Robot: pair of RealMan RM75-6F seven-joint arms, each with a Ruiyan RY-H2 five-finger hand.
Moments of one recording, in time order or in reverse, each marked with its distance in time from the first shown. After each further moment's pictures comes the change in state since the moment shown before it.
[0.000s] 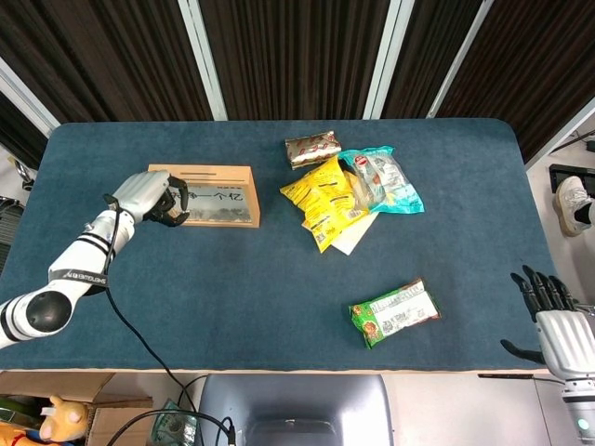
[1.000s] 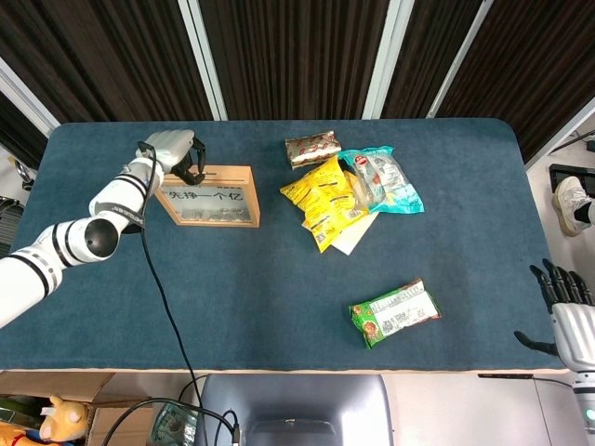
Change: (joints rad) left arm -0.430 -0.174 0.374 0.501 -0.184 -0.246 -0.088; right arm 0.006 -0.006 0.037 0.025 0.091 -0.030 -0.013
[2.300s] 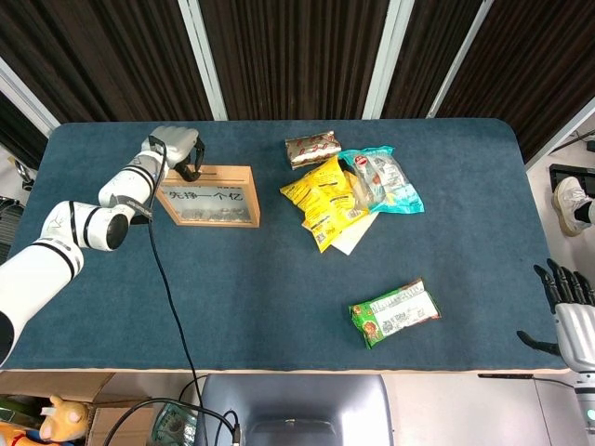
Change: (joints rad) left arm -0.060 -0.117 0.148 0.213 0.304 -0.085 -0.252; right arm -0.006 -0.002 0.006 -0.007 0.013 0.006 -0.015
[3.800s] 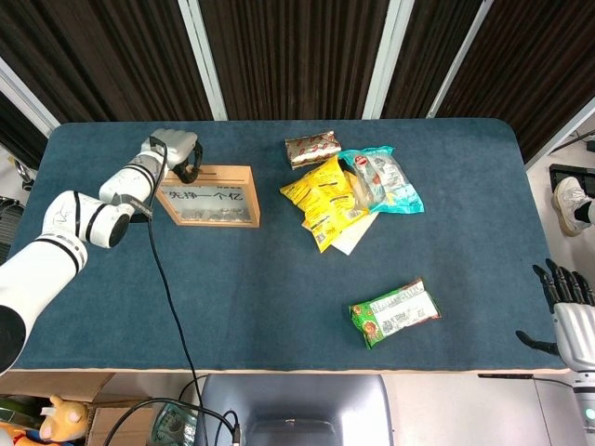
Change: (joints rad) left arm -0.035 -0.012 0.061 0.037 0.176 -0.076 -0.205; right arm 0.000 -0.002 0.003 -0.004 0.006 -0.003 -0.008
